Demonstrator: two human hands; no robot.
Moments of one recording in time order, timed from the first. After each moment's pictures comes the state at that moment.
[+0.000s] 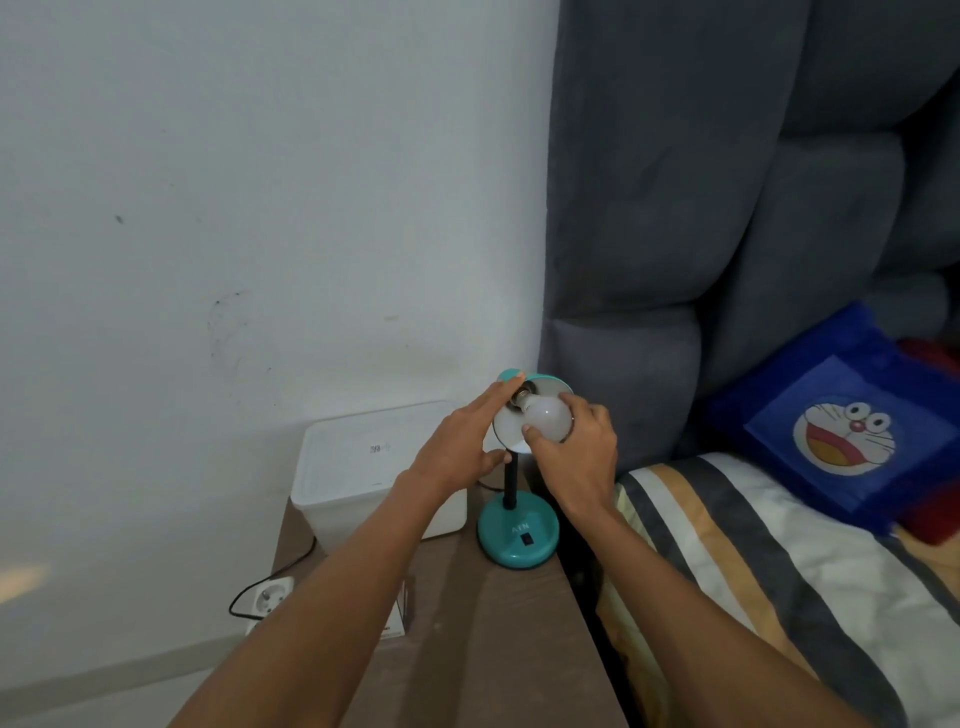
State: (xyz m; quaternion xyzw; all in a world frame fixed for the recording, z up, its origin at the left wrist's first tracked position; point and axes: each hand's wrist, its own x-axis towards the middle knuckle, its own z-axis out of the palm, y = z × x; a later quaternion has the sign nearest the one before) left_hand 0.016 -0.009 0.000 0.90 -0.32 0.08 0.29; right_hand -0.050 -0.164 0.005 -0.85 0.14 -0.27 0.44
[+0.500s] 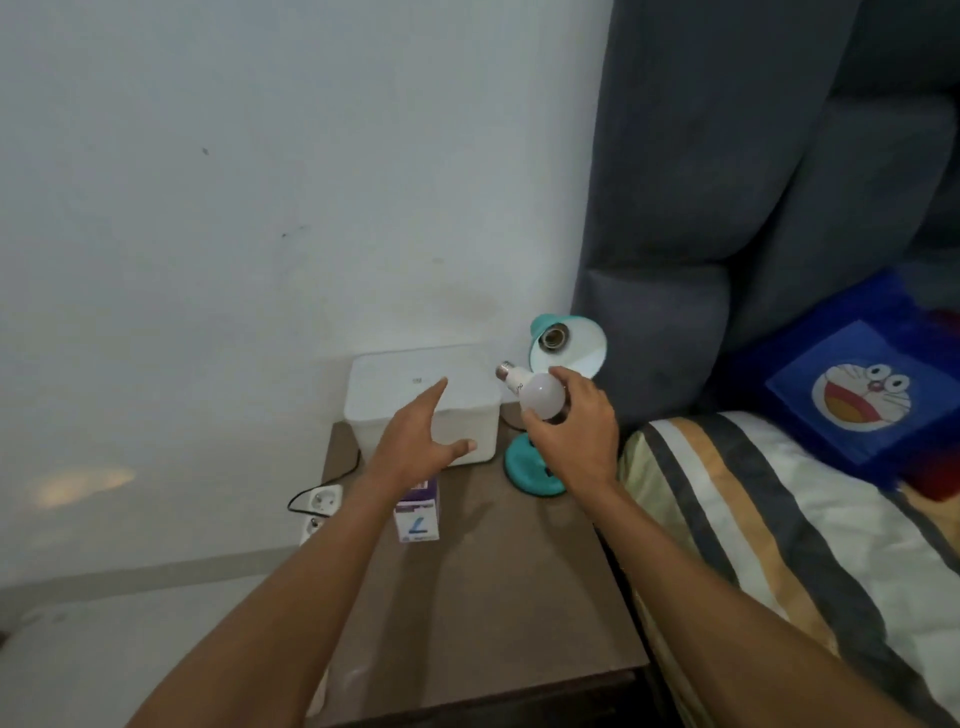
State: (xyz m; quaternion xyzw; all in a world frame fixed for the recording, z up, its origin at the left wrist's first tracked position) left_hand -0.070 0.093 -0.041 0.93 -0.12 0.07 0.34; right_hand -0.113 -0.121 -0.013 -0.86 0.04 -0.29 0.42
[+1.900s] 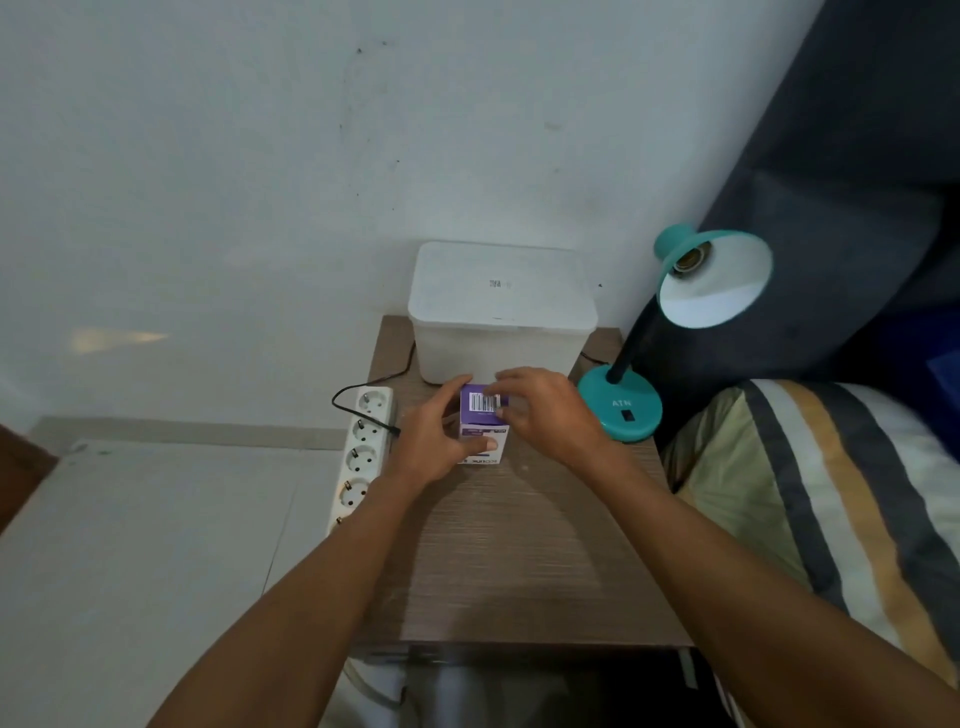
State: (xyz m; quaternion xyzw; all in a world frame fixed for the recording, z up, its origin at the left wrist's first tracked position) left_hand -0.086 0.159 -0.181 0.83 -0.02 0.00 0.56; right_hand -0.061 -0.023 -0.100 -0.94 -0.25 -0.02 0.21
